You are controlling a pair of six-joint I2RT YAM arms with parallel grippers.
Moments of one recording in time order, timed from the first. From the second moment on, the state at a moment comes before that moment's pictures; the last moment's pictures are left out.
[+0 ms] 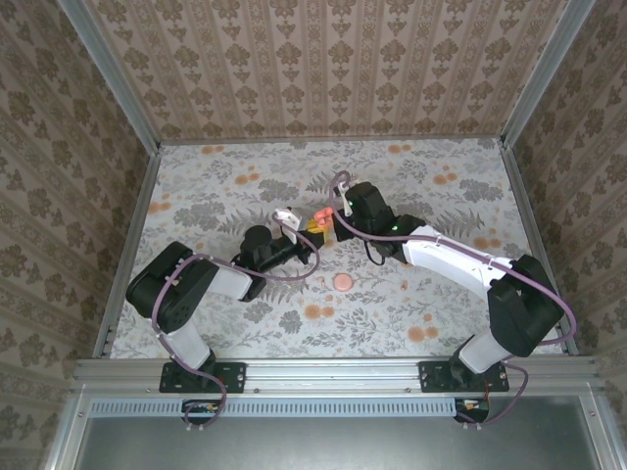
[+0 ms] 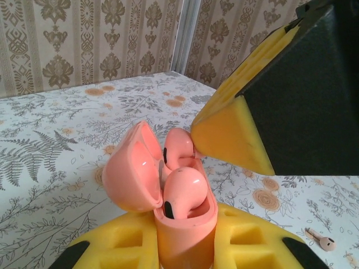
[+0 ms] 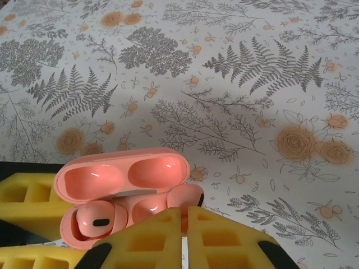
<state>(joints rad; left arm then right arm) -0.65 1.71 0.51 1.13 0.40 -0.20 0.66 1.54 1.09 -0.21 0.11 0.25</state>
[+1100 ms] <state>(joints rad) -0.65 1.66 0.51 1.15 0.46 -0.19 0.49 1.29 0.99 -0.19 -0.21 0.33</state>
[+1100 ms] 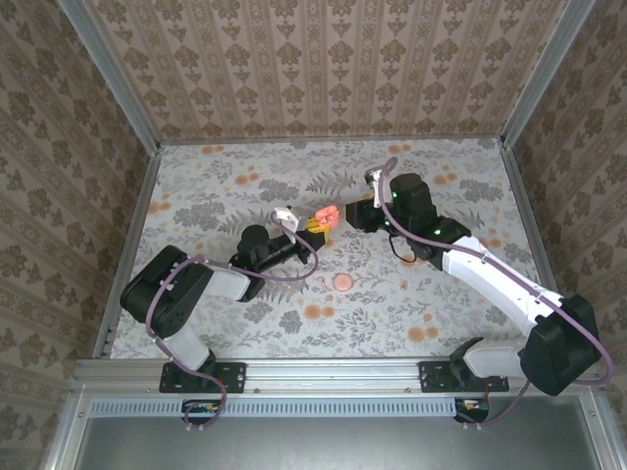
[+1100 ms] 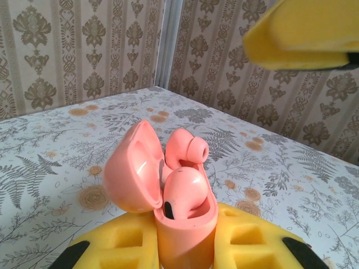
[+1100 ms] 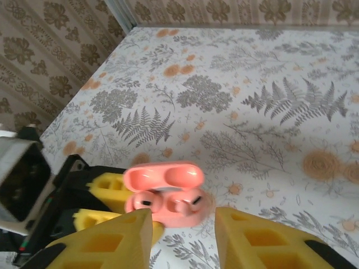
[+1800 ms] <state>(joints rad) -0.65 1.64 0.50 1.16 0.48 -0.19 0.42 1.43 0.96 -0.12 -0.50 0.53</state>
